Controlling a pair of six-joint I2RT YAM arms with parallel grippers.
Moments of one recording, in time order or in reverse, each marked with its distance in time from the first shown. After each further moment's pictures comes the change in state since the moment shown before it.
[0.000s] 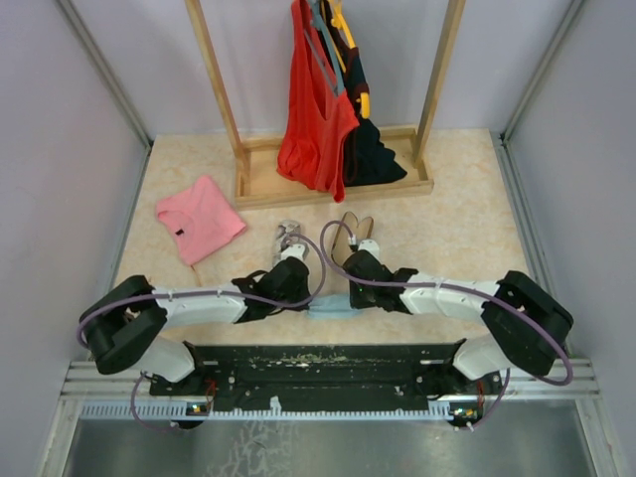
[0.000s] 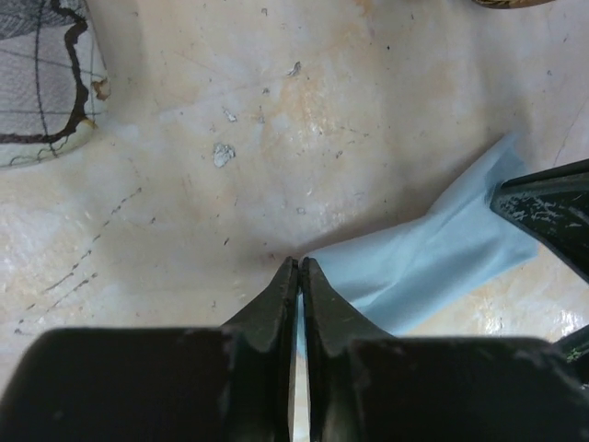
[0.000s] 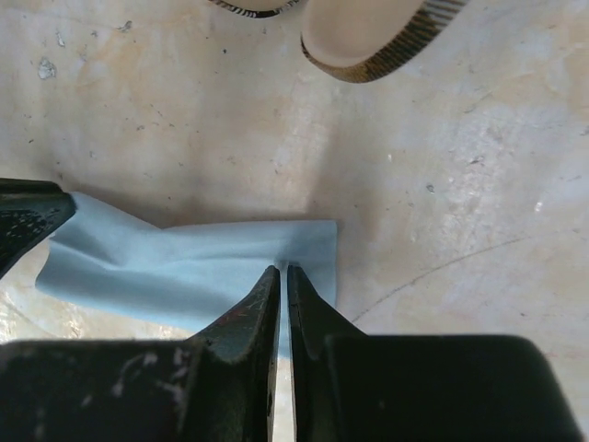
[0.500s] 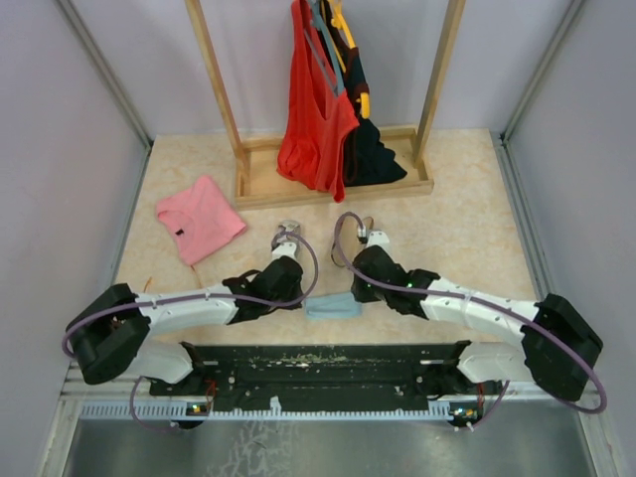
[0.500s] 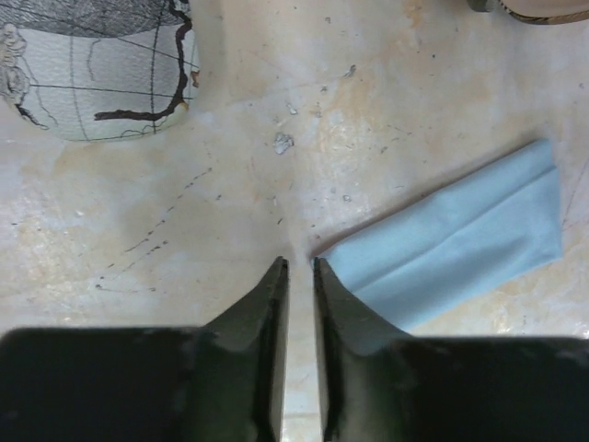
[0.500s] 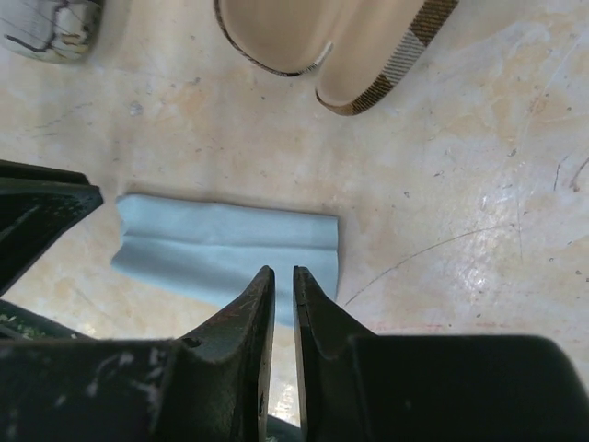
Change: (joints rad) left arm 0.011 -0.101 -0.009 -0.111 -0.055 0.000; right arm -0.002 -0.185 -0.001 -0.074 0.055 -0.018
